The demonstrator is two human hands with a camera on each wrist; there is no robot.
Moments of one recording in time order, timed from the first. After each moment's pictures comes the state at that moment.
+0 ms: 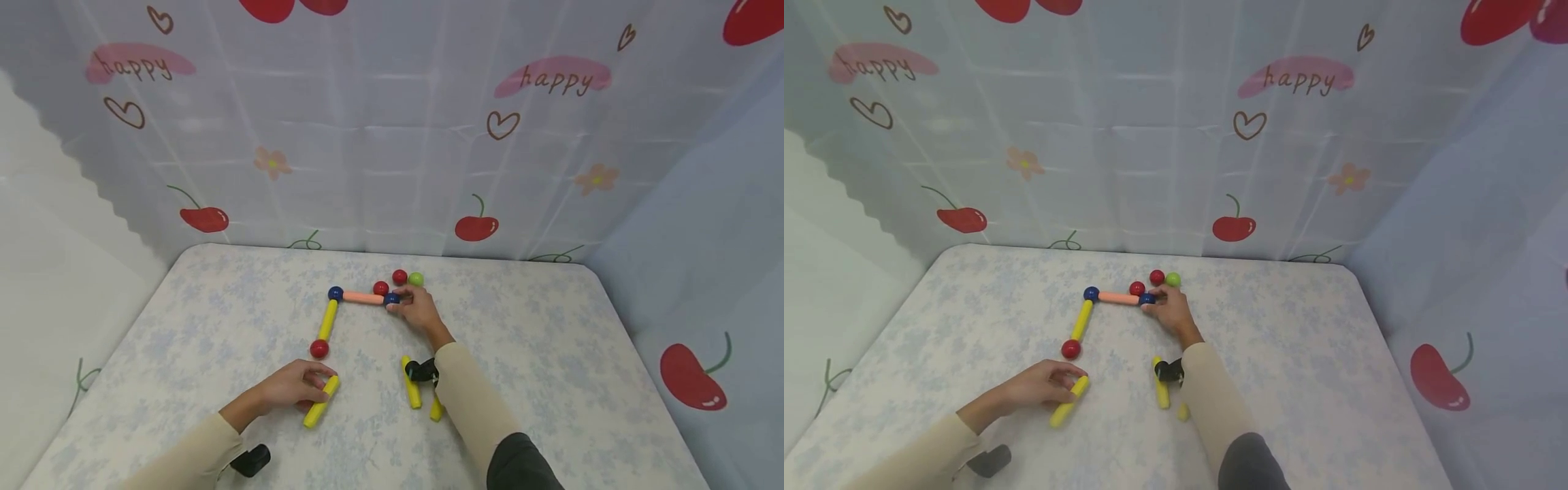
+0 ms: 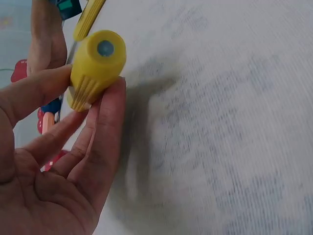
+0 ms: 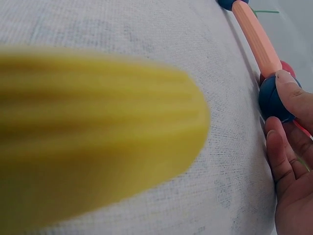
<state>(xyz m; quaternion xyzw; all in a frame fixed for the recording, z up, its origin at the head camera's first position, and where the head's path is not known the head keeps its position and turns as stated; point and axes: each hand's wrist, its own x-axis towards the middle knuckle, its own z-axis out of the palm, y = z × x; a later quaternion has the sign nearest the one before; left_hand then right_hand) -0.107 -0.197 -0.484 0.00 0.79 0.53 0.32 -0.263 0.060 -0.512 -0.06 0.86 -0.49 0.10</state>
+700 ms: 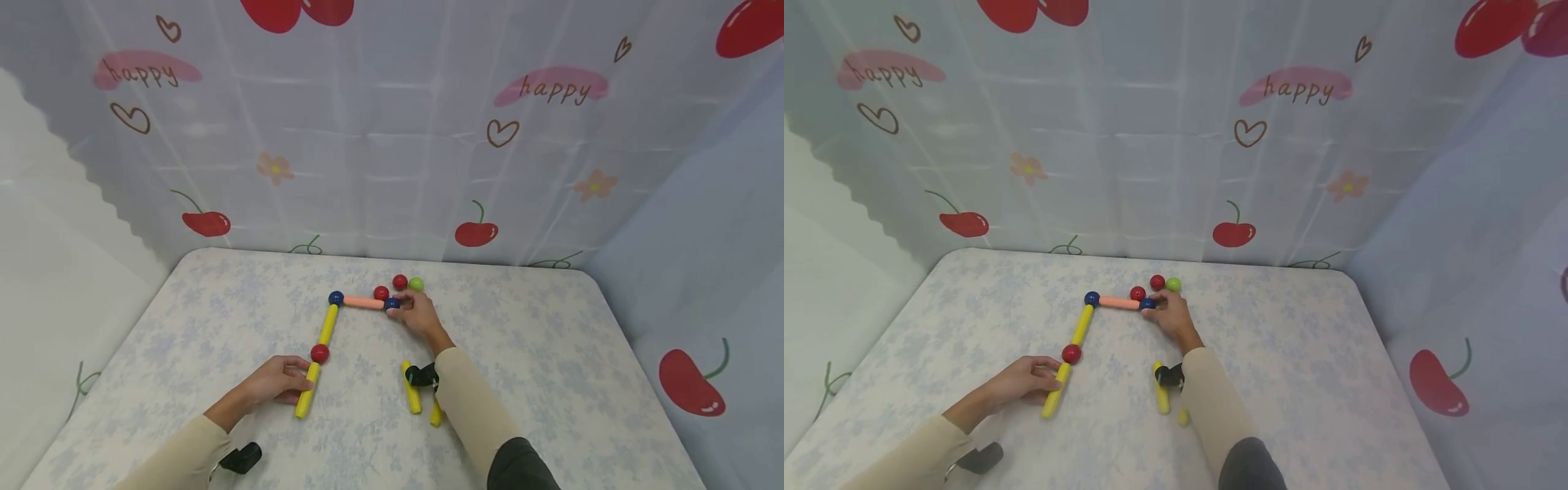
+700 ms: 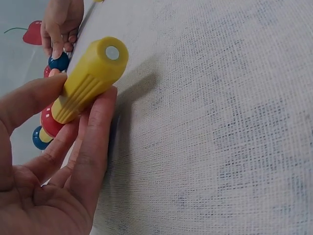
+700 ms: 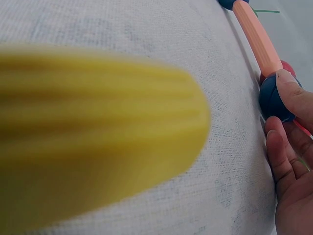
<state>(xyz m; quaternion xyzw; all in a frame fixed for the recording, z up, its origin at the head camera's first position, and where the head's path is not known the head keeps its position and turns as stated) -0.111 -0.223 -0.487 -0.10 0.78 0.55 0.28 -0.263 0.059 -0.512 -0.05 0.86 -0.49 0.10</state>
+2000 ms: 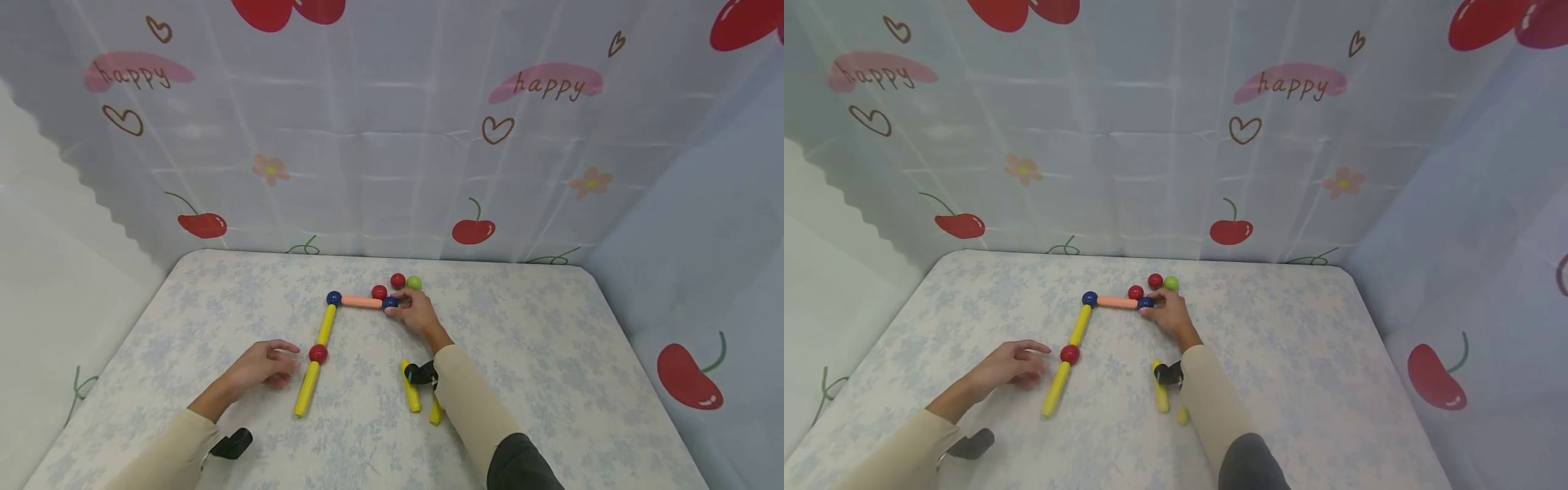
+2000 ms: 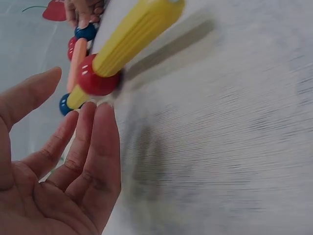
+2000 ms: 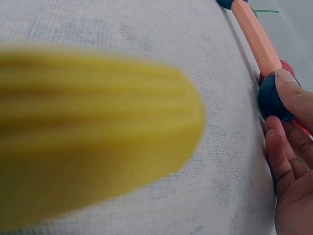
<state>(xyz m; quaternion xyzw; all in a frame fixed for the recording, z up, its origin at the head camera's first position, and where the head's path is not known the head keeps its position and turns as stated) -0.126 -0.242 -0.475 -0.12 0.82 0.51 0.22 -0.264 0.059 -0.514 -0.06 0.86 -0.49 0.10</state>
